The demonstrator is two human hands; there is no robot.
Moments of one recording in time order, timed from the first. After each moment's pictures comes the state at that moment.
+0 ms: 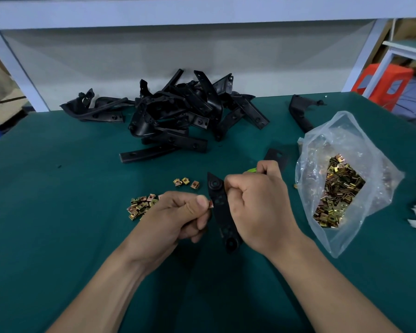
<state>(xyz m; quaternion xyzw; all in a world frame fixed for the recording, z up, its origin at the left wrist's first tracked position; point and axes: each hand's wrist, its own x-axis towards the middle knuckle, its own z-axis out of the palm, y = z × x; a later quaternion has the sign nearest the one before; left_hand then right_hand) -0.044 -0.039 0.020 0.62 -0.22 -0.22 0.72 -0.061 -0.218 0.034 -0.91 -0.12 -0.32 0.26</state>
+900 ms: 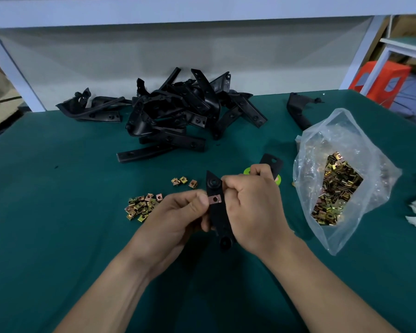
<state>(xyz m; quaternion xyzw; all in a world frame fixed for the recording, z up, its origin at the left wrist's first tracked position) -0.047 -0.051 0.016 0.57 -0.19 -0.21 0.77 -0.063 -0.209 0.028 -0.89 -0.09 -0.31 0.32</state>
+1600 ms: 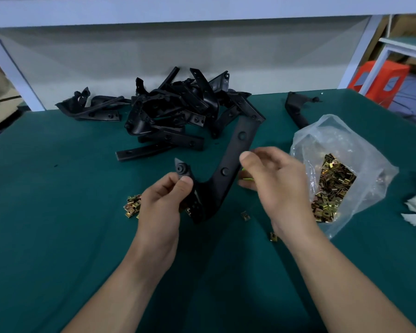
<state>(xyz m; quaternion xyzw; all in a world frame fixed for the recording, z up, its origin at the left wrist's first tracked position) -0.048 -0.067 0.020 0.60 -0.01 -0.01 0.80 -0.056 -0.240 0.042 -0.71 0.11 -0.20 0.67</state>
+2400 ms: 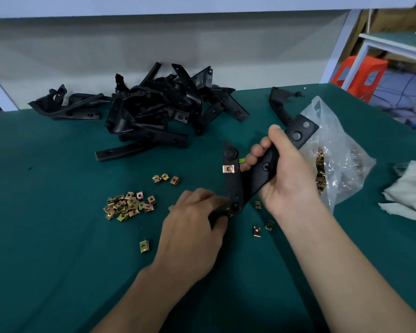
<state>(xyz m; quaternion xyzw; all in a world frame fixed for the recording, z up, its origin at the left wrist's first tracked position) -0.068 -0.102 -0.006 0.91 -0.24 0.08 0.33 -0.040 -0.275 0.048 -0.37 0.14 -0.11 0.91</state>
